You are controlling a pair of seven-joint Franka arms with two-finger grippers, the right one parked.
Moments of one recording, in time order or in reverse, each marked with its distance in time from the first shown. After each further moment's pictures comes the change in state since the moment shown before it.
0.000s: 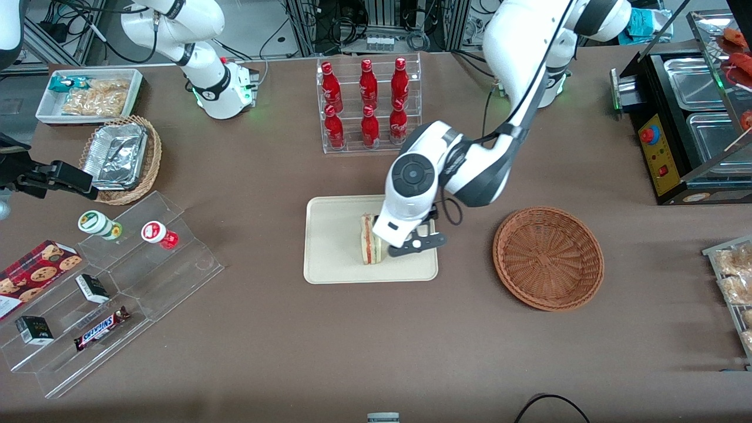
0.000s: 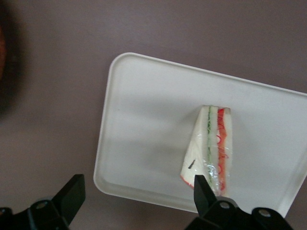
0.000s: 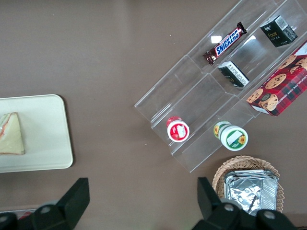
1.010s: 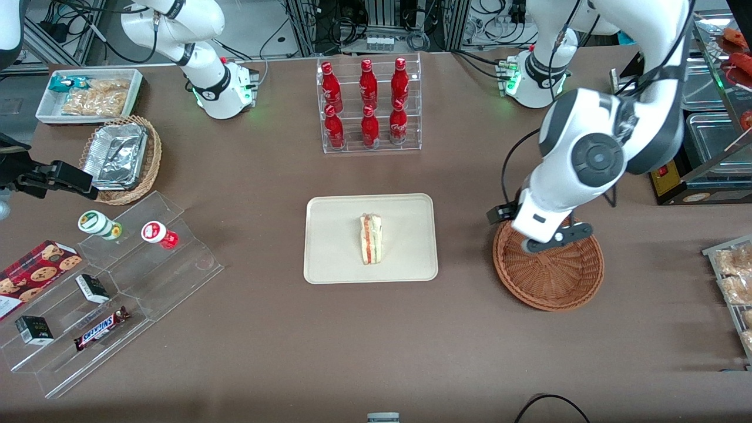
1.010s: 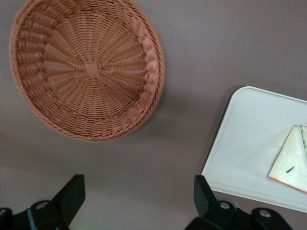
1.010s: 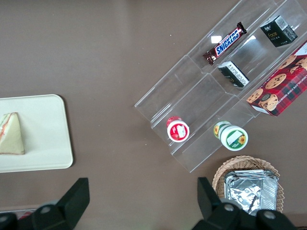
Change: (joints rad) arm 0.301 -0.391 0.023 -0.341 0.019 -0.093 0.316
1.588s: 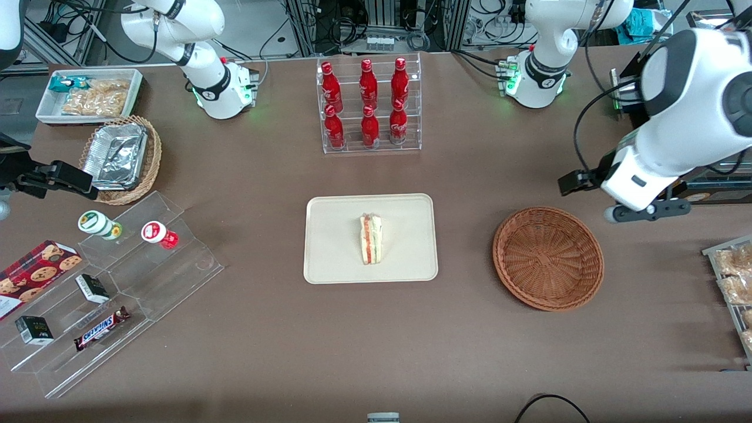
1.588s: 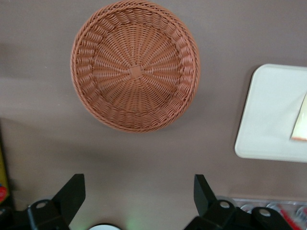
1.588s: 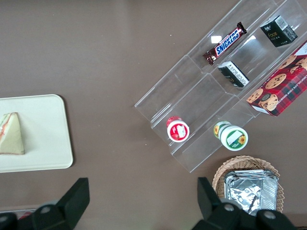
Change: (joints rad) arm 0.274 -0.158 -0.098 -0.004 0.009 -0.154 0.352
